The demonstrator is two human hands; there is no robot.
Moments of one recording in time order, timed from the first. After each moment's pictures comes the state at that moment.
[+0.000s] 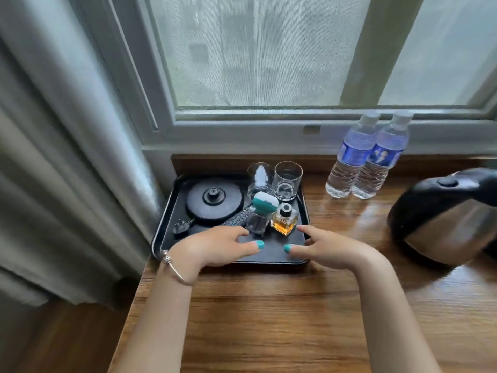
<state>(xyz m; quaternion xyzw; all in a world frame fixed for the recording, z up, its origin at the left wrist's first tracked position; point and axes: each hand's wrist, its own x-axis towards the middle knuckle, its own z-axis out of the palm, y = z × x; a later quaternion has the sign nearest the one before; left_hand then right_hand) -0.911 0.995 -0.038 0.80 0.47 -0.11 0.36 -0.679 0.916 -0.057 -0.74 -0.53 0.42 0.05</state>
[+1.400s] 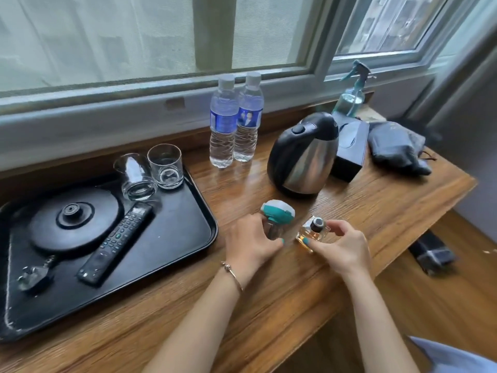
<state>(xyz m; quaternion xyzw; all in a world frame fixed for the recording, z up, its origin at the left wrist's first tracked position) -0.726 0.896 -0.114 0.89 0.32 0.09 0.32 -0.614 0.730 -0.116 -0.93 -0.13 0.03 0.34</state>
